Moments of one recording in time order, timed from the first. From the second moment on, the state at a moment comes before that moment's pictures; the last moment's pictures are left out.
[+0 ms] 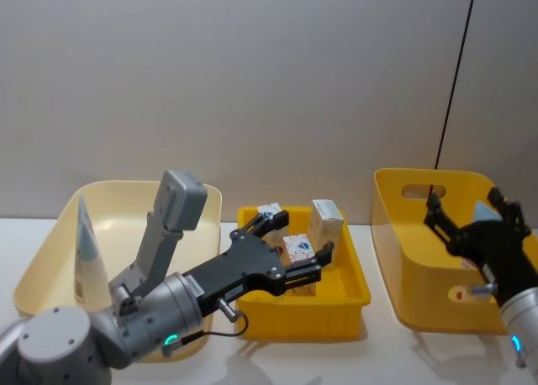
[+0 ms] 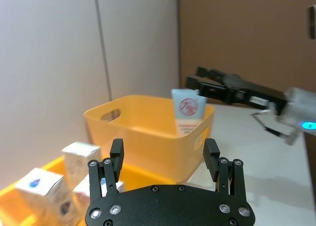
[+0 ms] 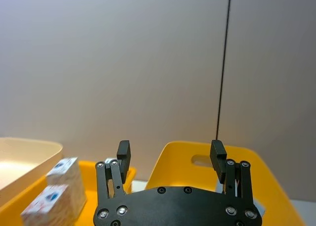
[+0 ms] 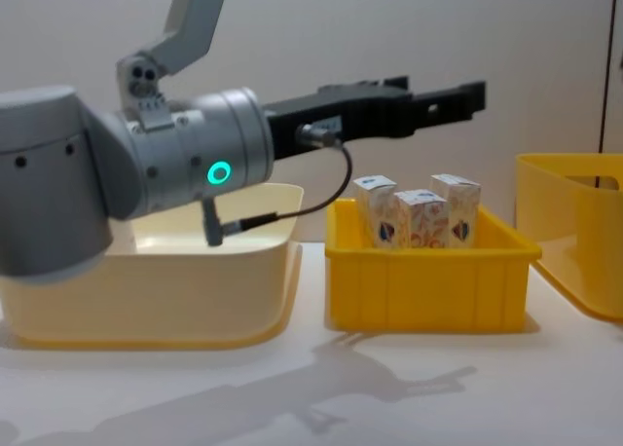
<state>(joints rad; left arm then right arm) -0.56 0.22 0.51 -1.33 -0.50 -0.01 -0.61 0.20 0.27 -0.08 -1.63 0.24 -0.01 0.06</state>
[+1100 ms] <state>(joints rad) -0.33 0.34 0.47 -1.54 -0.28 0.01 -0.17 -0.01 0.34 -0.23 -1.77 0.29 0.03 0.07</state>
